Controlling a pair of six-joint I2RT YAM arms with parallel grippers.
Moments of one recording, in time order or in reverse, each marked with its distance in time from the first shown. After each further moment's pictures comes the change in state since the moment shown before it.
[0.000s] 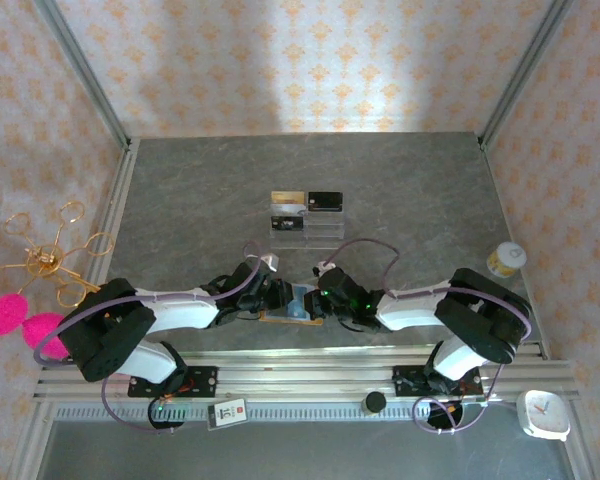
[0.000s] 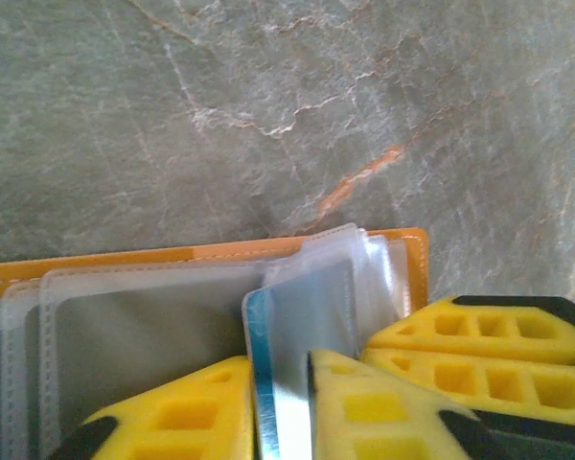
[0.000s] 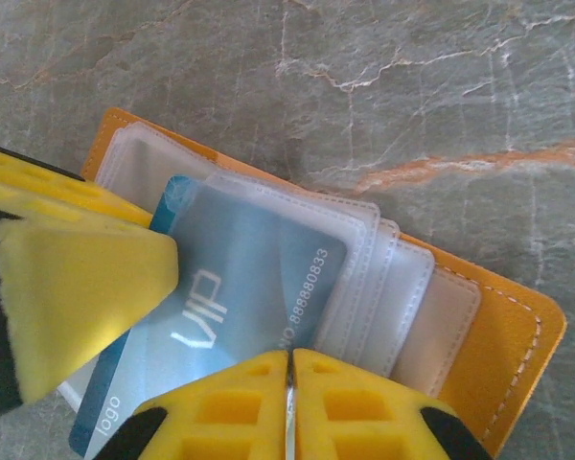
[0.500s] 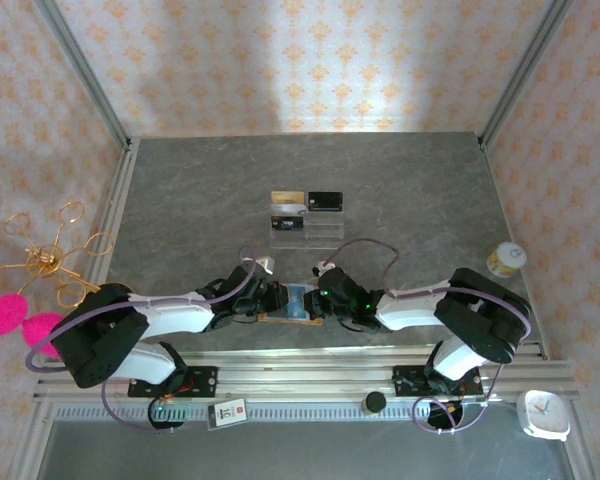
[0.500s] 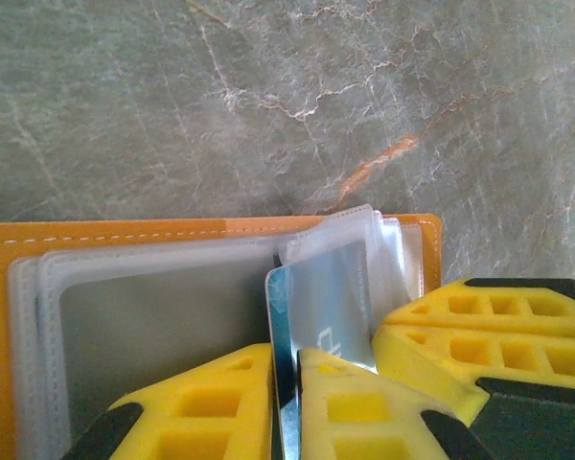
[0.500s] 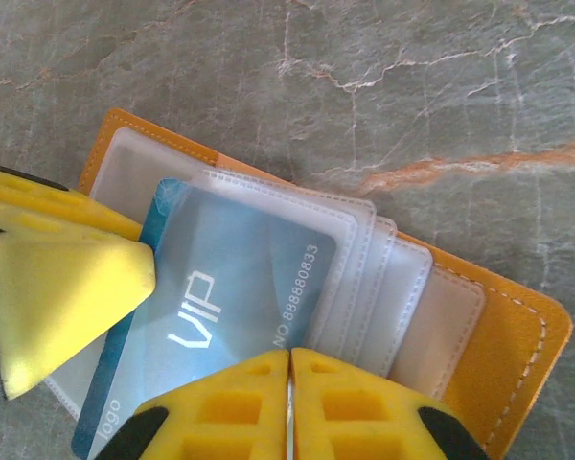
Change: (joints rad) left arm 0.000 -0.053 -0.042 -0.006 -0.012 -0.009; right arm 0.000 0.003 0.001 0.002 -0.001 0.000
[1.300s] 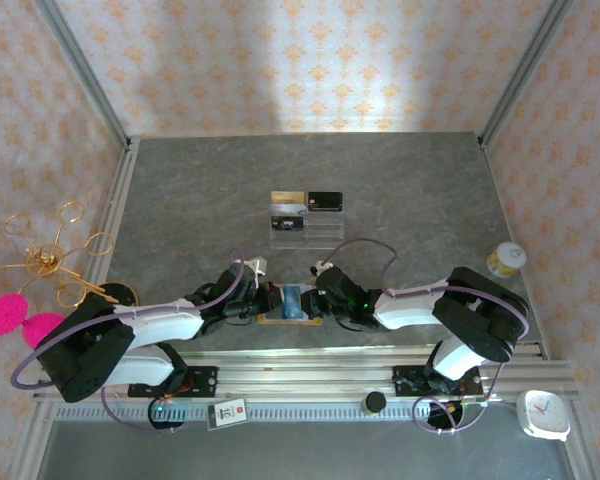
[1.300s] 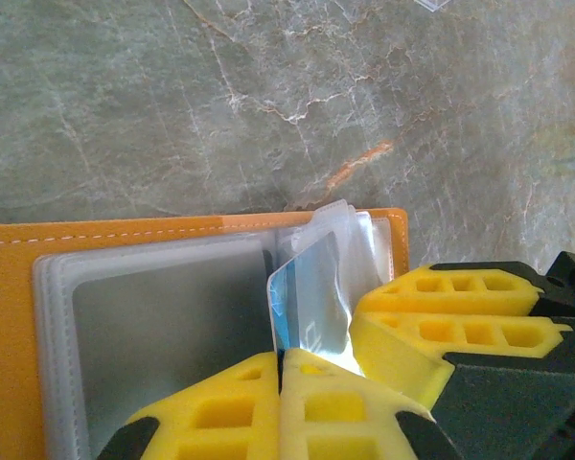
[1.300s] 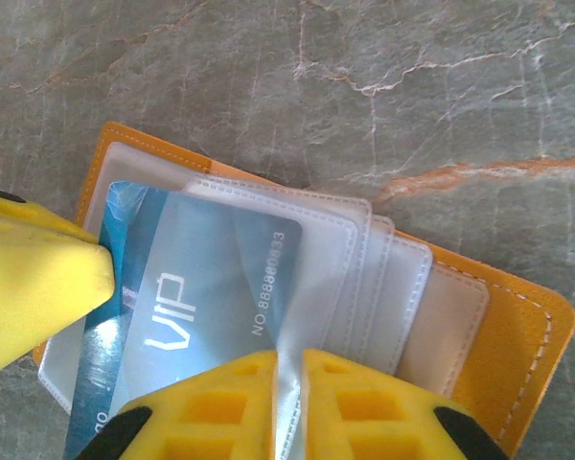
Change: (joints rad) left arm 0.037 -0.095 -0.072 0.041 0.043 -0.013; right arm 0.003 0.011 0.018 -0.008 0.005 0.016
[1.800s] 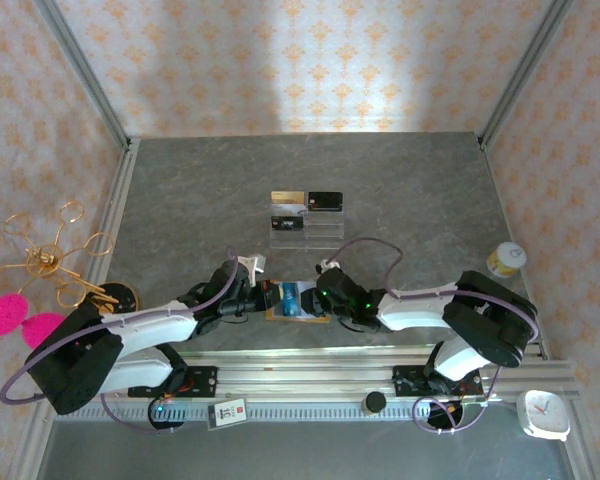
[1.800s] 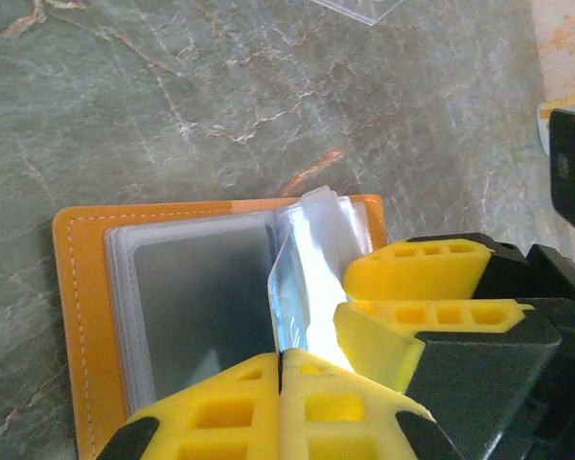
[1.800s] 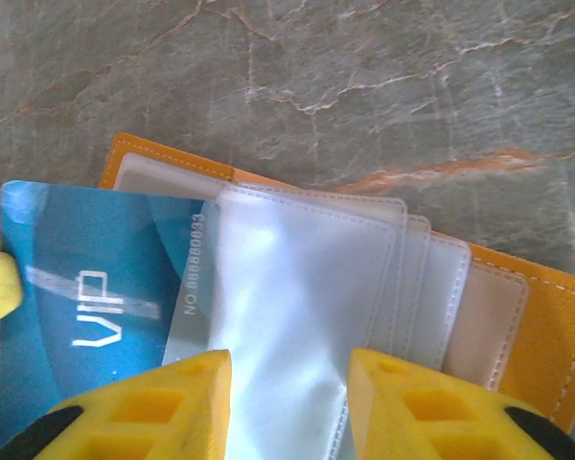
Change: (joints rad) left arm 0.034 -0.079 -0.010 -0.010 0.055 0.079; right arm 0.008 -0.056 0.001 -0.080 0.085 0.040
